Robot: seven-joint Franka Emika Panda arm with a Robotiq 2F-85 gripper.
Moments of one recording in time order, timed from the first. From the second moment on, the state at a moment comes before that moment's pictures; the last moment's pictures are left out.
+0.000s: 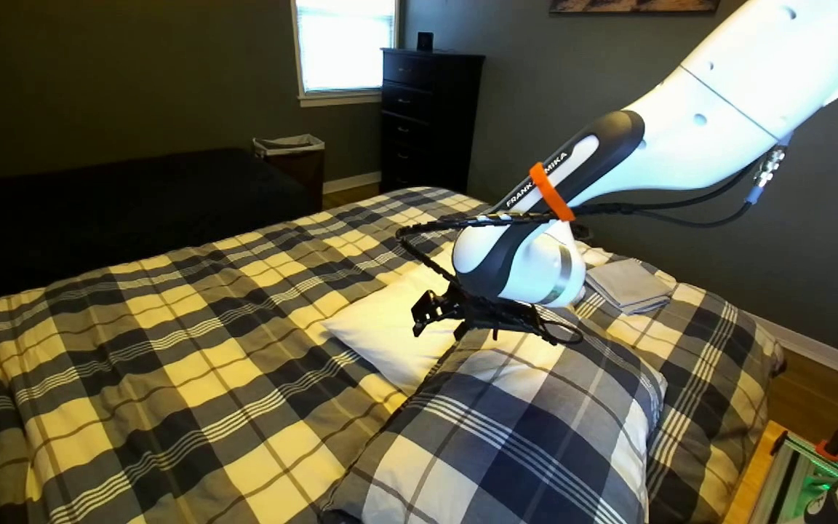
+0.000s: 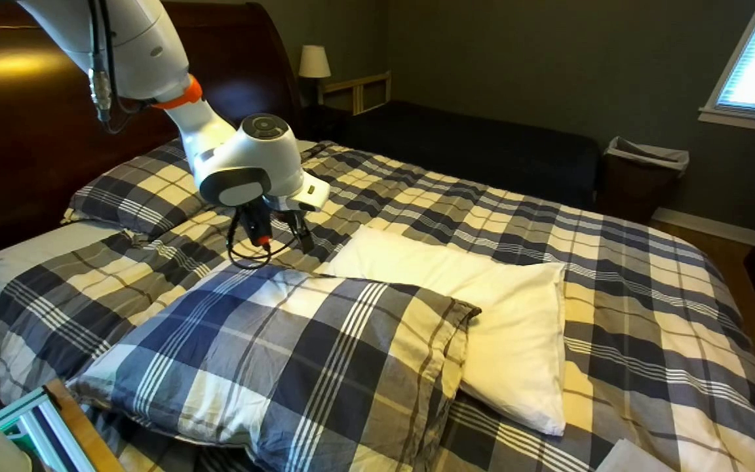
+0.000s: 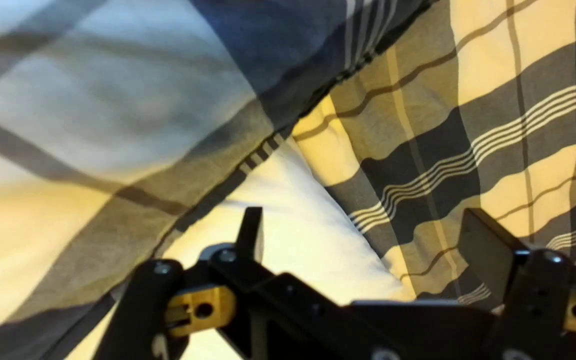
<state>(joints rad) 0.22 0.33 0.10 -2.31 0.75 3.01 -0.06</state>
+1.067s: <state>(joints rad) 0.26 0.69 -0.05 -1.87 0.00 2.83 0.11</state>
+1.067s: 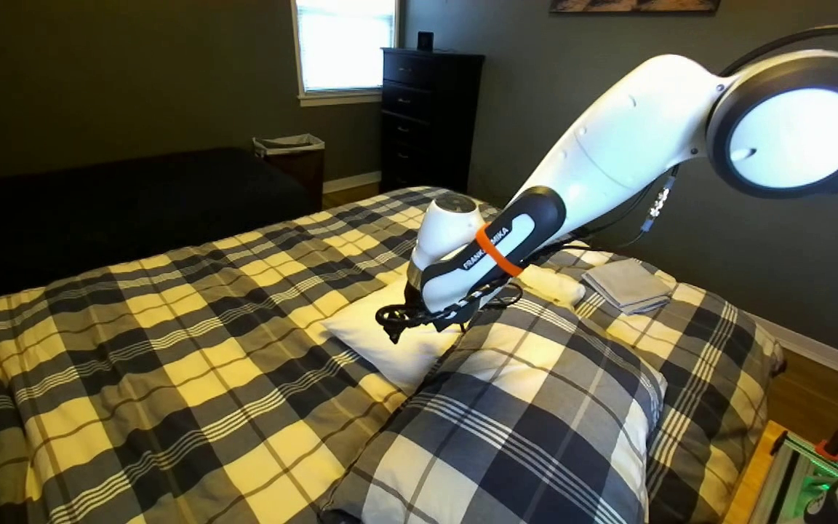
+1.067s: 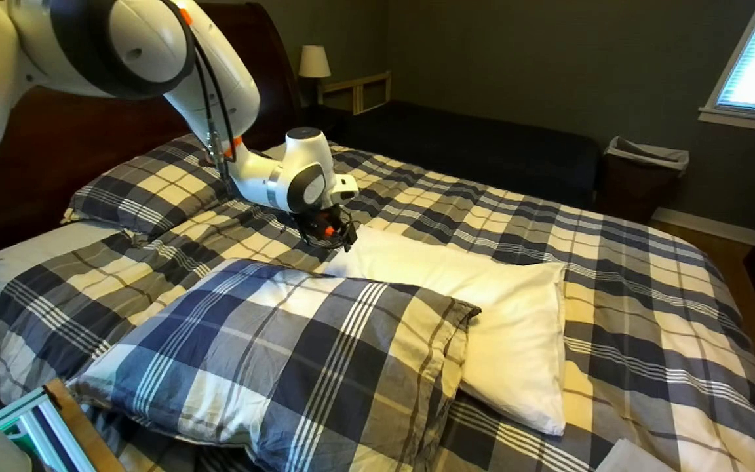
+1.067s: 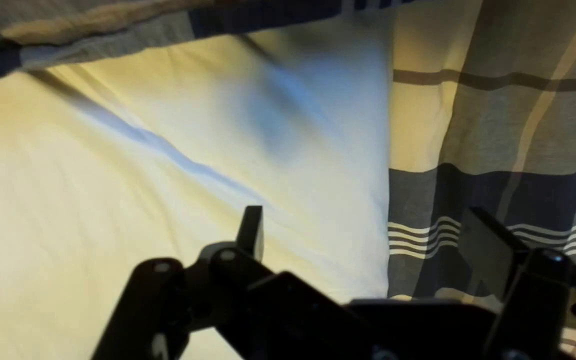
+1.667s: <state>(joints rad) 0.43 0.94 -0.23 -1.66 -0.12 2.83 0.26</state>
